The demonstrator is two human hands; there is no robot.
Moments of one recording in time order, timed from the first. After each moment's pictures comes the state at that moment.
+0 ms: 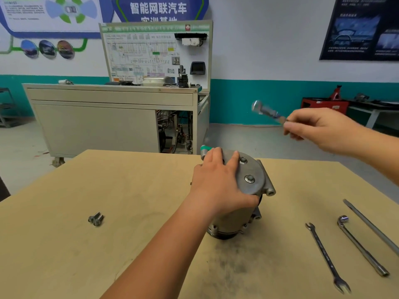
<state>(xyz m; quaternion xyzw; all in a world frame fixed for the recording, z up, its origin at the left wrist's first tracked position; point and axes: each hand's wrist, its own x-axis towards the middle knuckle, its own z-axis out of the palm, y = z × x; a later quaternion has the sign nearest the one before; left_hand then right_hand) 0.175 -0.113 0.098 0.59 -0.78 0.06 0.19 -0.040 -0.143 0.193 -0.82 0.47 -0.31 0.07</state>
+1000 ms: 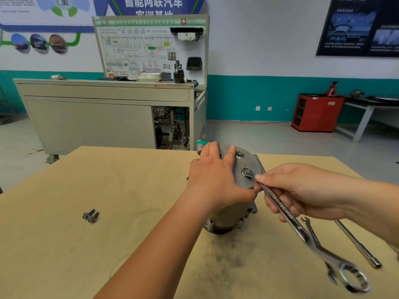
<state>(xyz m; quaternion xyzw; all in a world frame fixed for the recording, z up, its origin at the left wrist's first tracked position) 0.169 -0.111 0.102 0.60 -0.78 0.06 0.16 0.005 -0.075 0.143 -0.63 0.49 -0.20 0.57</state>
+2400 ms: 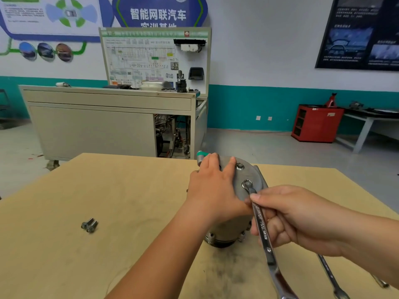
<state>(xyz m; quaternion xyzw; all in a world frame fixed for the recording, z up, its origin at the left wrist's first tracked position) 0.176 -0.109 0.102 0.60 -0.78 0.05 0.17 0.026 -0.055 0.133 -0.56 0.47 -0.27 0.63</state>
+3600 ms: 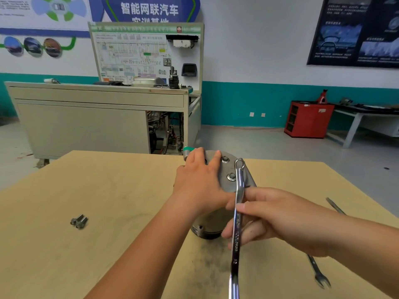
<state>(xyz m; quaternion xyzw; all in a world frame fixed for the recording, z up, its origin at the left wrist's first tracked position) 0.175 -0.110 0.100 0.62 -0.77 0.05 0.15 0.023 -0.039 0.131 -0.64 0.48 -0.22 0.56</state>
